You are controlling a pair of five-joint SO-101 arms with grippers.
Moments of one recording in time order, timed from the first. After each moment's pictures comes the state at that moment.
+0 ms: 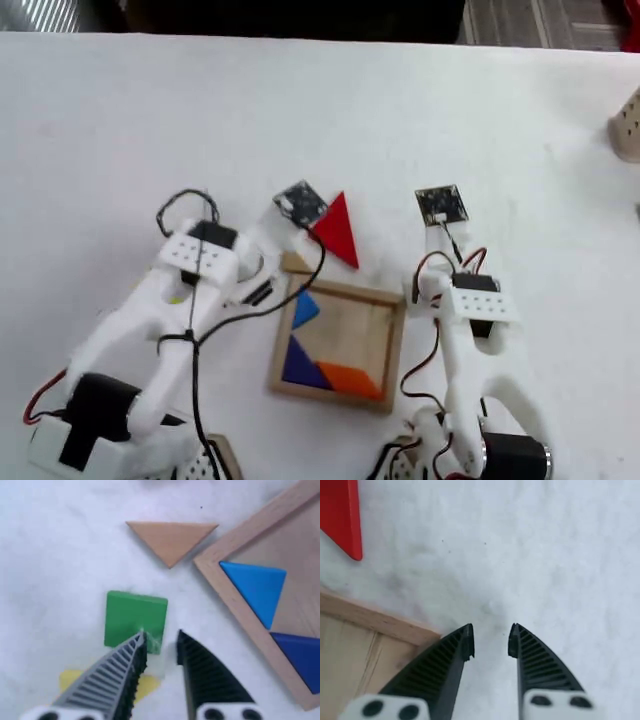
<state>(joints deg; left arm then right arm) 13.7 -9.5 42.0 57.2 -29.6 0.6 -24.0 62.1 39.9 17.2</state>
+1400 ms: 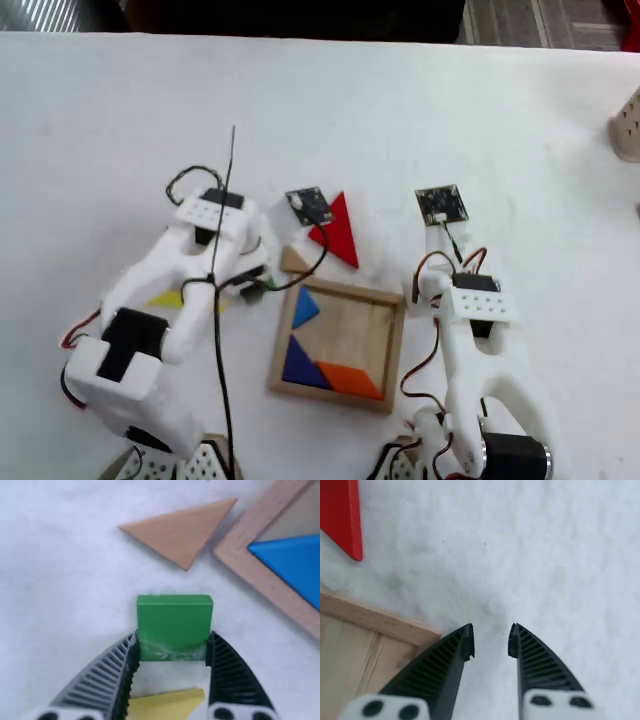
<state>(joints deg) 10.6 12.3 25.5 61.8 -48.0 0.6 -24.0 62.1 39.9 17.2</state>
